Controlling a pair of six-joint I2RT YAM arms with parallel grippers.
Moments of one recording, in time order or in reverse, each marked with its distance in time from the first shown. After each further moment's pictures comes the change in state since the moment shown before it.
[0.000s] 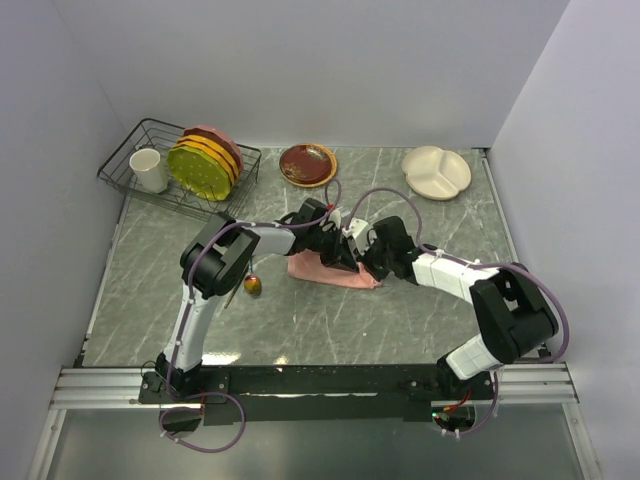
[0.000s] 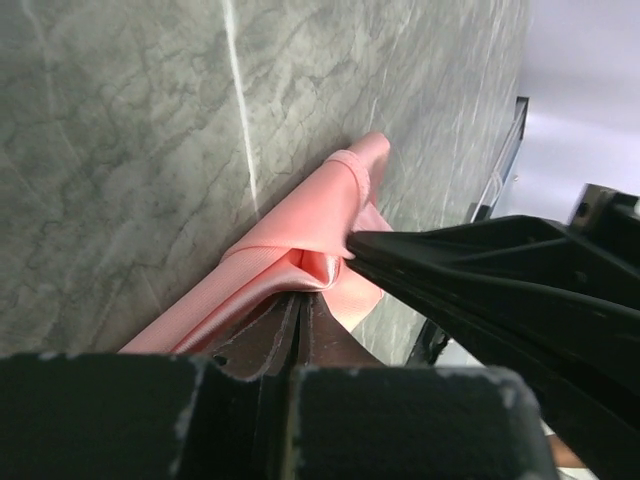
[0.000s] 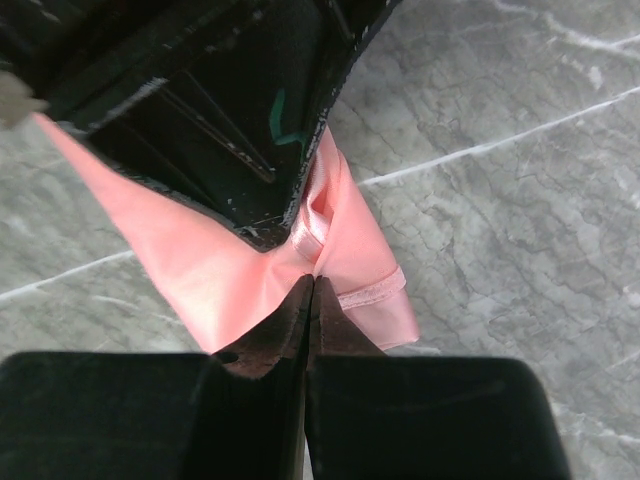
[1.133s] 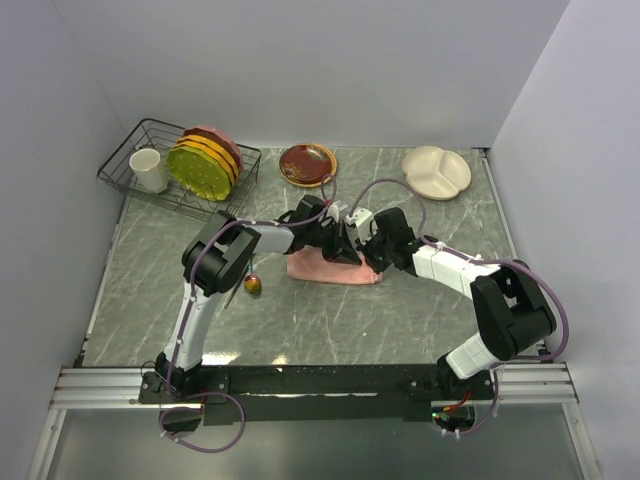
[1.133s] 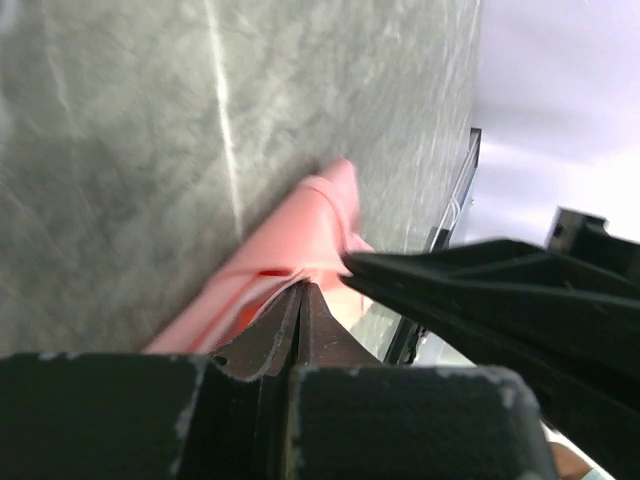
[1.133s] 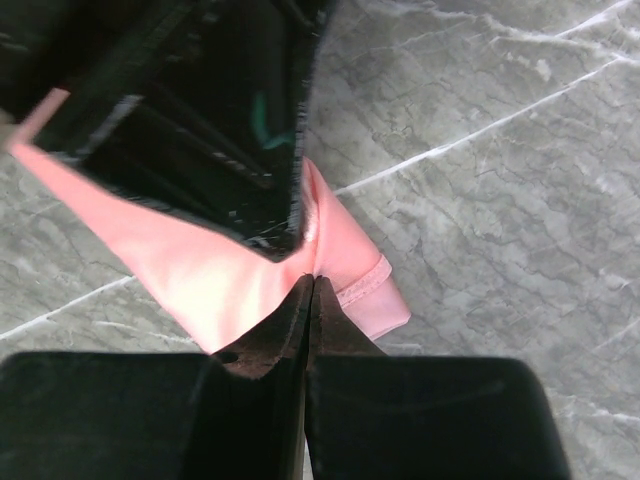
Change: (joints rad) left arm 0.020 0.018 0.008 0.108 0.029 -0.122; right arm -0.025 0.029 0.081 -0.061 0.024 0.090
